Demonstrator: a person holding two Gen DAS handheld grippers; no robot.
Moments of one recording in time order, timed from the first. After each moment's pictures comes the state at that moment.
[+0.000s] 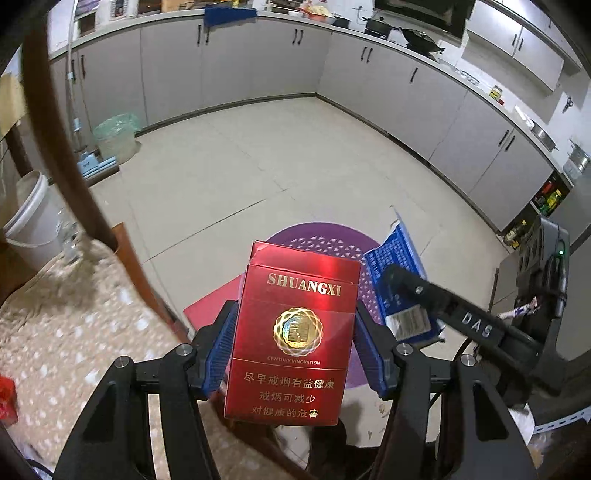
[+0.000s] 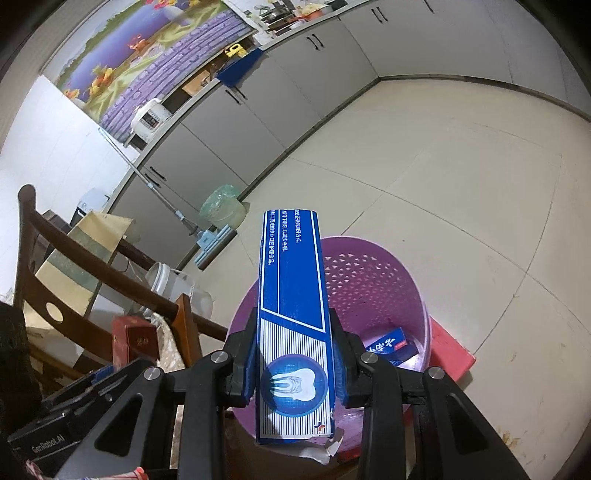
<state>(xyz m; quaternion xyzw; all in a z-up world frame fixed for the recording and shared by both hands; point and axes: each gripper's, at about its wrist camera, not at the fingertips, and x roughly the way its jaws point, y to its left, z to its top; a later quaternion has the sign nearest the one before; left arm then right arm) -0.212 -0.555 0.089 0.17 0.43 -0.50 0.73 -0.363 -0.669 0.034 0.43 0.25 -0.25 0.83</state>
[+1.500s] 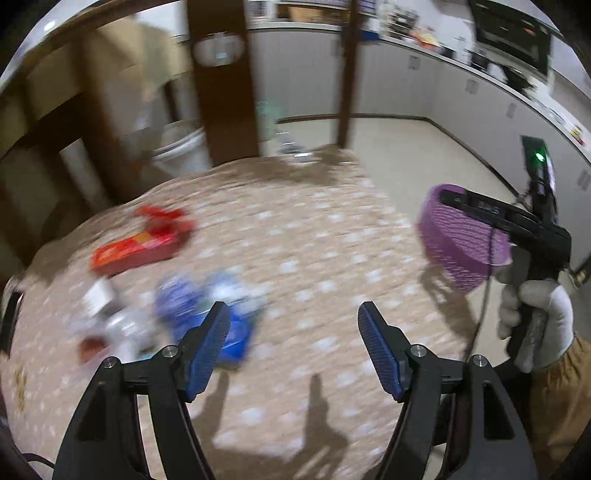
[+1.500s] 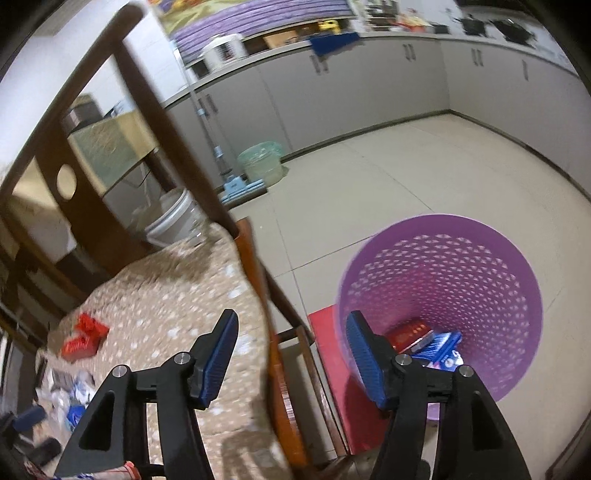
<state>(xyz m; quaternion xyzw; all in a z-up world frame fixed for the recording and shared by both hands) -0.207 -0.258 0.110 0.15 0.42 -0.29 0.84 -0.263 -0.534 0.047 0.25 0.33 -0.19 0.89</state>
